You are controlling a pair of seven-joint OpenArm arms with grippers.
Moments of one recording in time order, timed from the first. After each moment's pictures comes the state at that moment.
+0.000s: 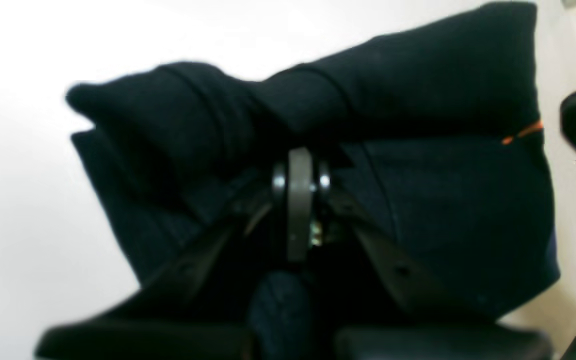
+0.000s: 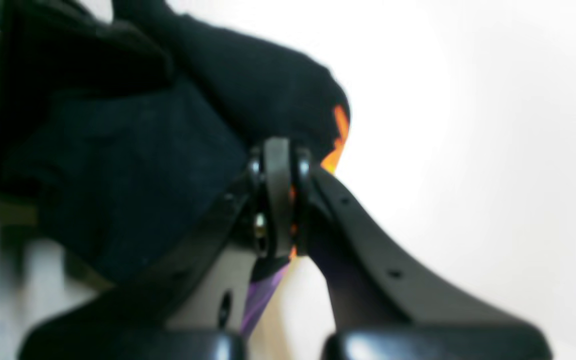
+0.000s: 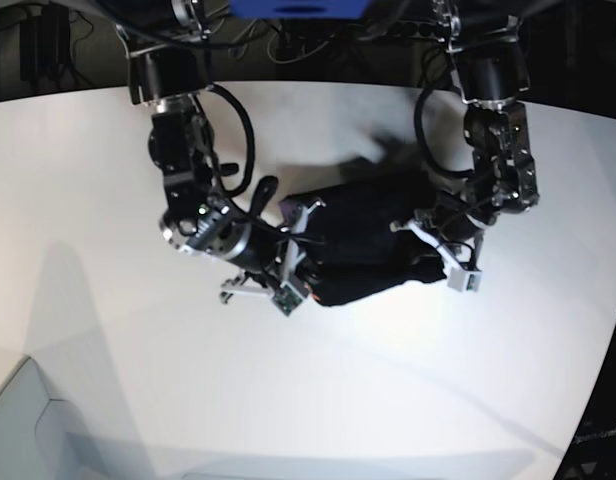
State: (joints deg) left arm -7.9 -3.5 -16.9 68.0 -27.2 -33.8 41.0; right arm 8.8 -2.9 -8.2 84.6 -2.0 37.7 -34.4
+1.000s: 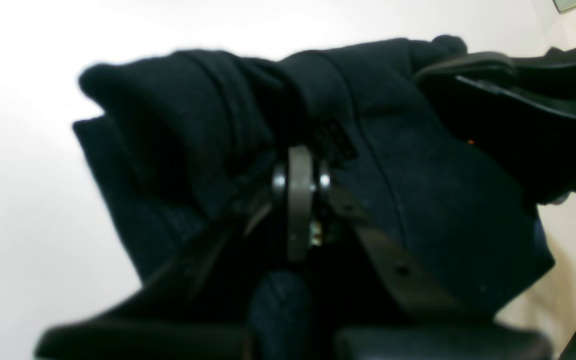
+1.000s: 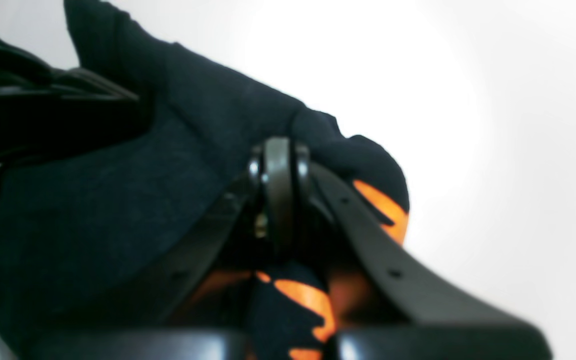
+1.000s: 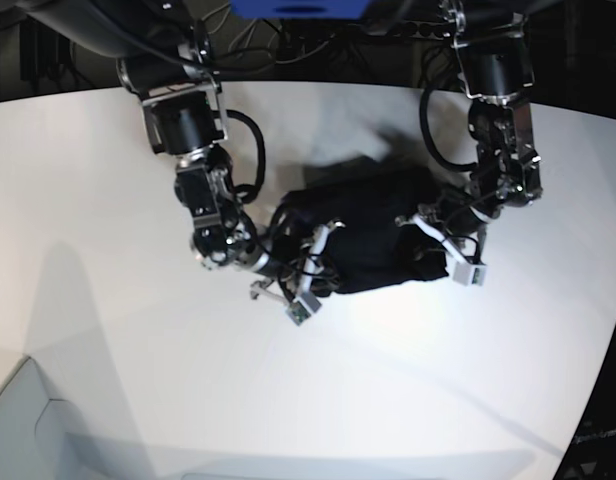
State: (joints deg) left arm -6.9 -4.8 -16.7 67.6 -28.0 -34.2 40.0; right arm 20.0 -4.7 -8.1 54.4 -0.6 37.5 -19.0
